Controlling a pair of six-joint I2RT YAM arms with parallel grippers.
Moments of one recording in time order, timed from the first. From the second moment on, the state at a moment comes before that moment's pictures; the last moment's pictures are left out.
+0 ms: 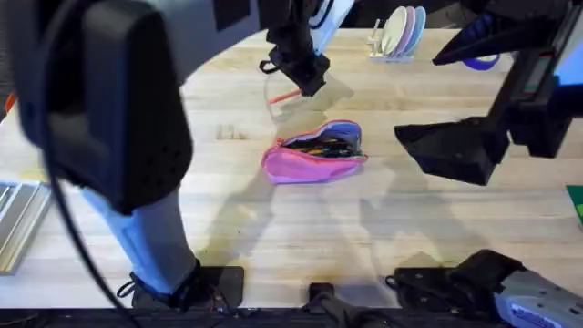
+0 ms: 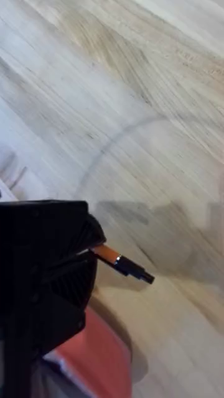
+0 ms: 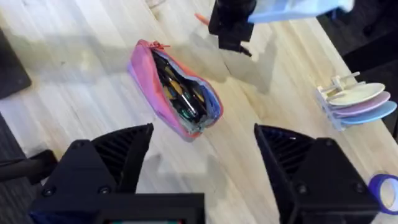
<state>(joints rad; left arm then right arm) -0.47 1.99 1.70 -0.93 0.06 0.30 0.50 0.99 1.43 -1.20 -0.18 -0.48</state>
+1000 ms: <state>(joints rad) -0.55 1.31 1.22 -0.77 0.16 0.38 0.50 0.96 1.43 -1.22 -0.18 -0.48</state>
